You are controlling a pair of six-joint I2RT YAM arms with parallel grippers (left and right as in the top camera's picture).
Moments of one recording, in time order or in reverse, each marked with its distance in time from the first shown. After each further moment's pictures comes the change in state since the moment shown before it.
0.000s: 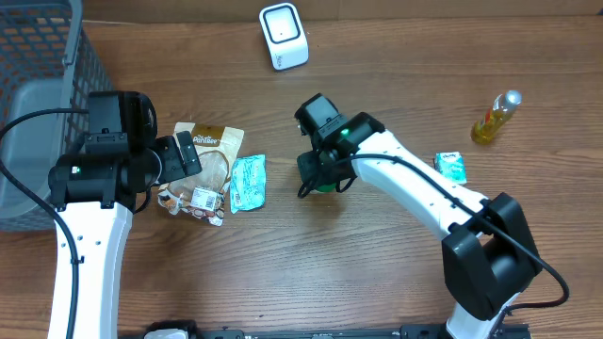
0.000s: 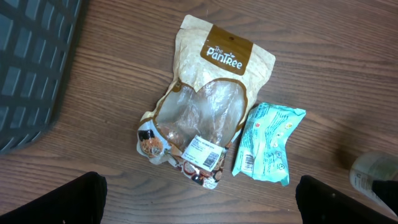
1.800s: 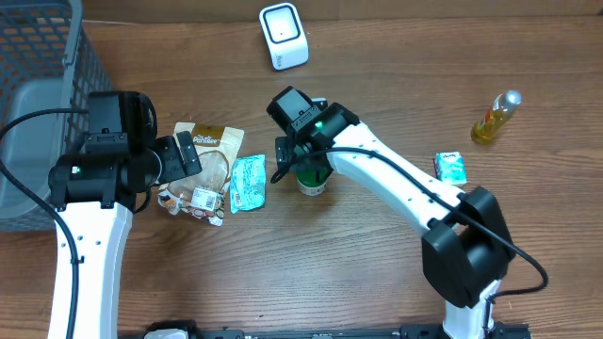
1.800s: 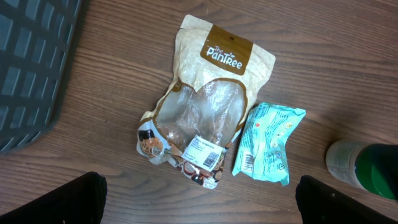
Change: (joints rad) left arm 0.000 0.000 0.000 0.000 0.000 0.000; right arm 0.056 0.105 0.201 -0.085 0.161 0.301
